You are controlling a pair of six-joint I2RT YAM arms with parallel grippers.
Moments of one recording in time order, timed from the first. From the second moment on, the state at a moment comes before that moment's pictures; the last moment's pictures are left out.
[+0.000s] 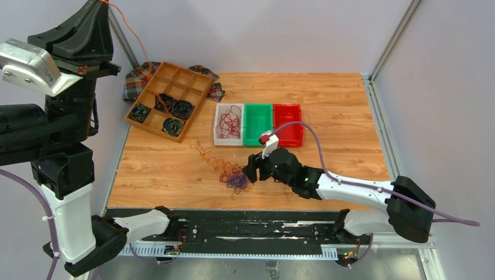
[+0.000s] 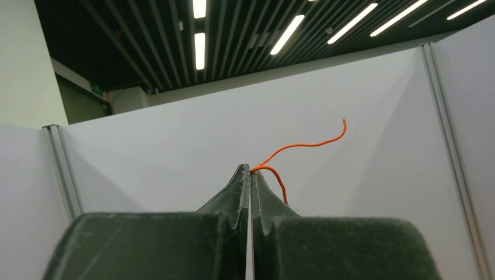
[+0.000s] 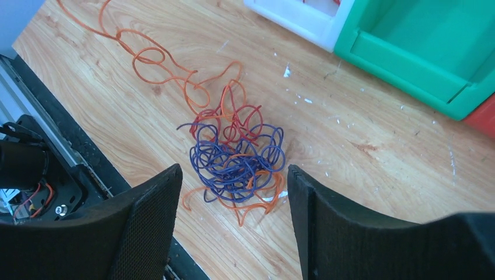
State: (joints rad) left arm -0.51 1.14 2.13 -0.18 0.00 0.40; right arm 1.04 1.26 0.64 0.19 0.17 0.41
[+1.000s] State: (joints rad) left arm -0.51 1.18 2.18 -0.15 0.07 0.39; right arm 1.08 1.52 1.18 0.13 -0.08 0.17
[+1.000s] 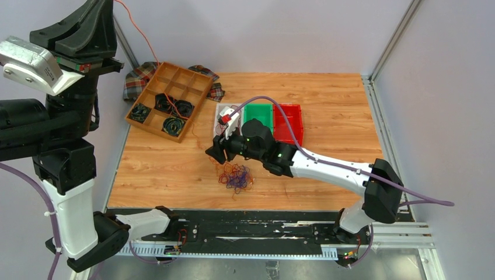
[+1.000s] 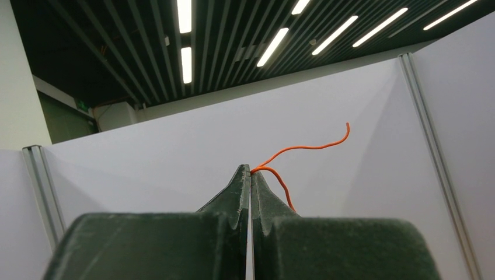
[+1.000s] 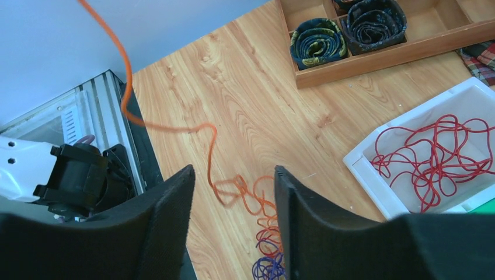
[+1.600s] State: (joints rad) left arm -0.51 1.10 2.08 -0.21 0.09 0.40; right arm 1.08 1.57 1.24 0.11 -0.06 0.17
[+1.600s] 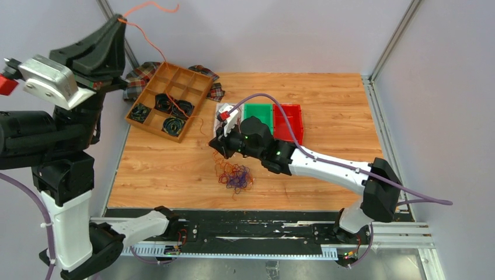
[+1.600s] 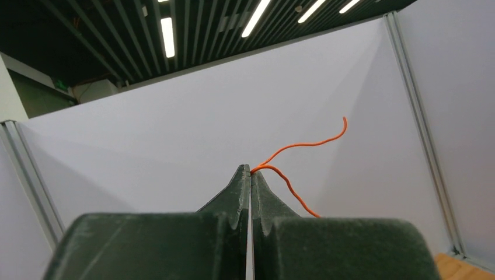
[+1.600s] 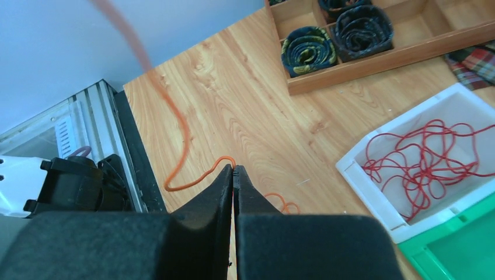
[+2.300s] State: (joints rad) left arm -0.51 0.75 1.20 -0.52 0.22 0.33; right arm 1.03 1.23 1.10 0.12 0.04 0.19
